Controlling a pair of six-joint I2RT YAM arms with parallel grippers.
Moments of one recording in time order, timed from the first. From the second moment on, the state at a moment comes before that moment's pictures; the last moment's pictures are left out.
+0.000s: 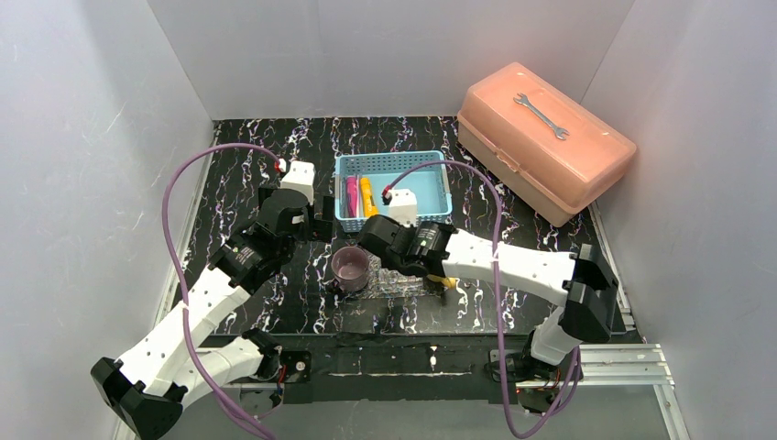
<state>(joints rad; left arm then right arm) -0.63 0.92 0.99 -0.64 -0.48 -0.18 1.21 1.60 1.34 -0.81 0.57 0.94</state>
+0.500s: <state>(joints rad) -0.63 0.92 0.98 -0.64 -0.48 -0.18 1.18 1.64 1.57 -0.80 0.57 0.67</state>
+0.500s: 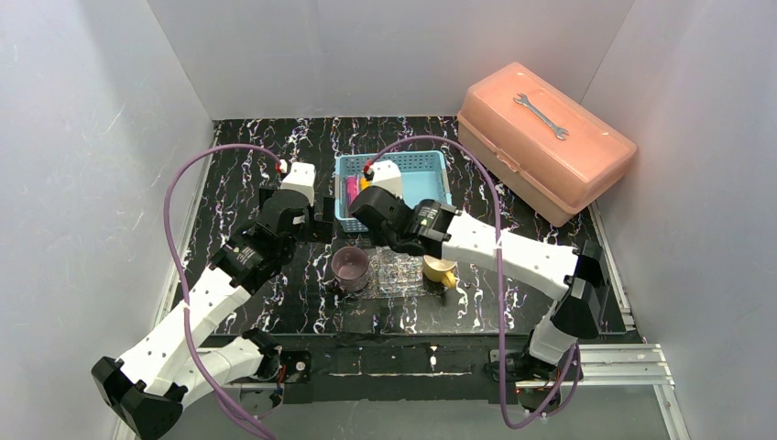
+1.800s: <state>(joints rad) -0.63 0.90 0.97 -0.63 -0.46 -0.18 0.78 2.18 1.95 -0.62 0.17 0.41</state>
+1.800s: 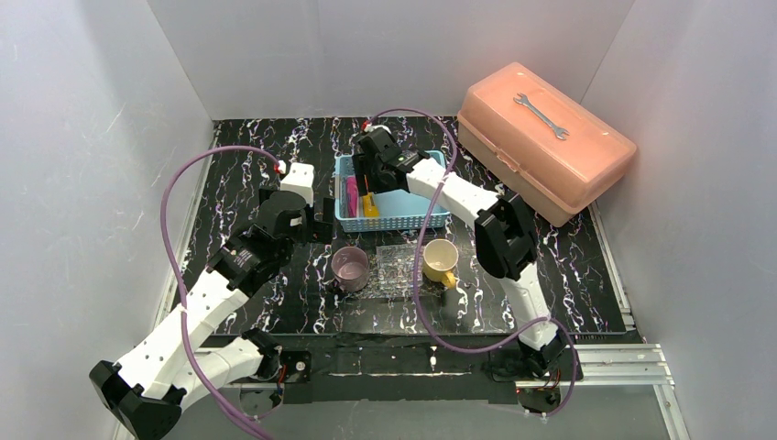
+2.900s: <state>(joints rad) -0.63 0.90 0.97 -0.61 -0.44 -0.17 0.74 2.40 2.05 -0.56 0.05 0.46</state>
